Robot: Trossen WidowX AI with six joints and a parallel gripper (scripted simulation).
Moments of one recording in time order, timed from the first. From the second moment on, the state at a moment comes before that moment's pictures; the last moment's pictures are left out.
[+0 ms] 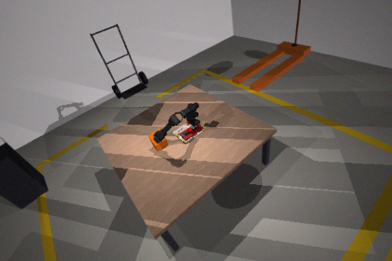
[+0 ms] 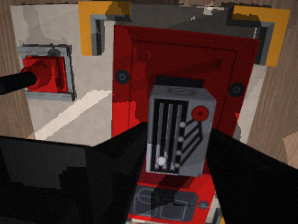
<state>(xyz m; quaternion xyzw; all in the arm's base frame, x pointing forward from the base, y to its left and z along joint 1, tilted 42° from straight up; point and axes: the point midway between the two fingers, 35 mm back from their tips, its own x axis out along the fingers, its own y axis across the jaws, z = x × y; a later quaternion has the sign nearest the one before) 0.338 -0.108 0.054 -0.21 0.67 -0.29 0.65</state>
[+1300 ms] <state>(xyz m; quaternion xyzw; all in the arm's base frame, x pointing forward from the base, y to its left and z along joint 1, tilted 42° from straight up) 0.338 -0.111 0.052 -0.18 0.66 -0.32 0.66</state>
